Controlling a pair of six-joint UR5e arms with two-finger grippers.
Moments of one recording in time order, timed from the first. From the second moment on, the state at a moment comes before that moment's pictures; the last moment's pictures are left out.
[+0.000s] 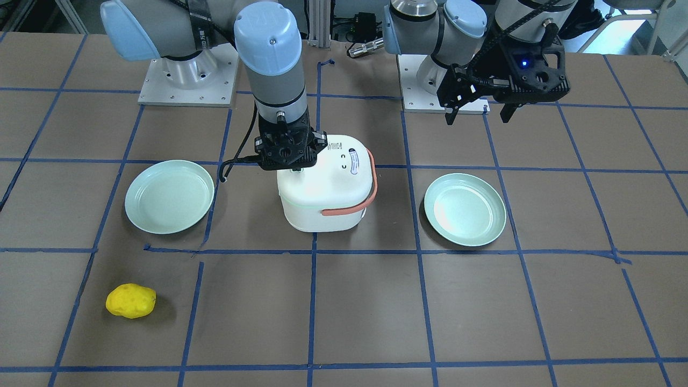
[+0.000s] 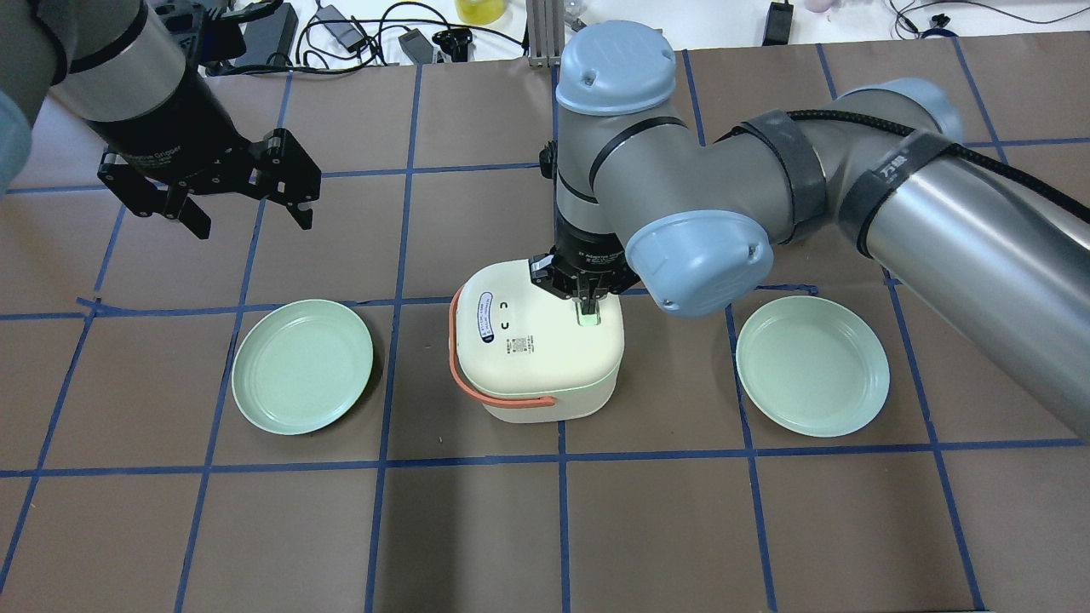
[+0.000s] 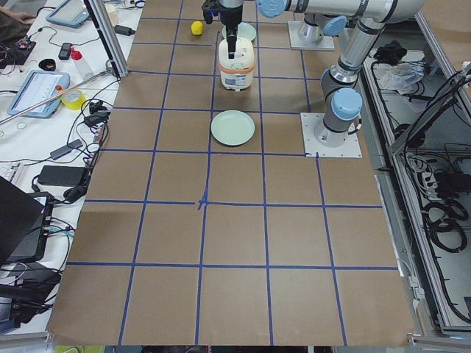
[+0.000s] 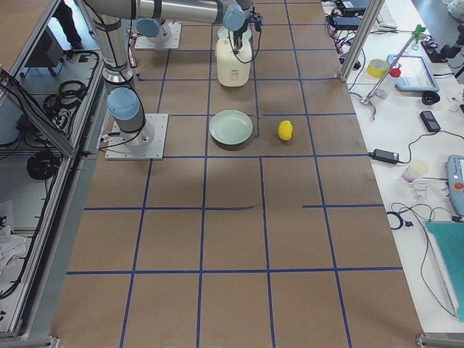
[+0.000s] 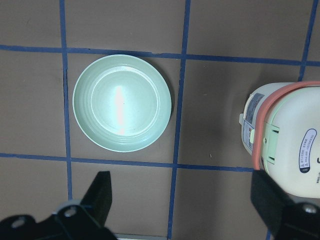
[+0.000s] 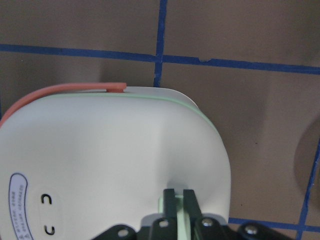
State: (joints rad) left arm -1.55 -1.50 -1.59 -1.62 1.59 -0.05; right arm 1.93 -1.41 1.67 -1.83 -1.50 0.27
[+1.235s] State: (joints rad) left arm -1.55 -1.50 -1.59 -1.62 1.59 -0.05; right arm 1.65 -1.46 1.36 -1.56 -1.59 0.10
